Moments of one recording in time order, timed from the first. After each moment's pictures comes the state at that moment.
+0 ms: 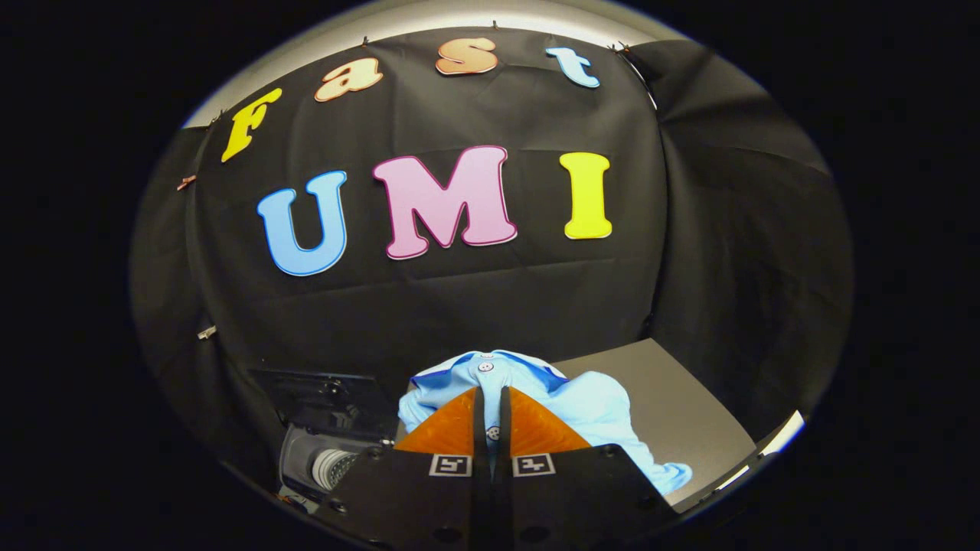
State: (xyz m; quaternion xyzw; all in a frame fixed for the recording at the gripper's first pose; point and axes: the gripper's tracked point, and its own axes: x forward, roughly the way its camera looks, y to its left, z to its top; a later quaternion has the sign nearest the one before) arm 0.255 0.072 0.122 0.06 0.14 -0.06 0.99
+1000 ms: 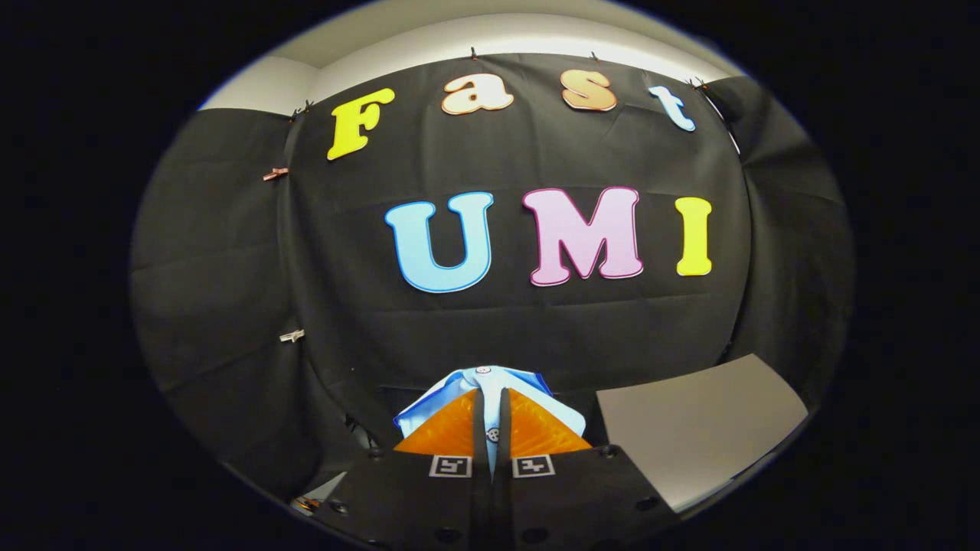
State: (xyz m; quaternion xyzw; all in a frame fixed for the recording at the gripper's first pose) arm 0.214 0.336 0.156 0.04 0.10 0.06 0.99
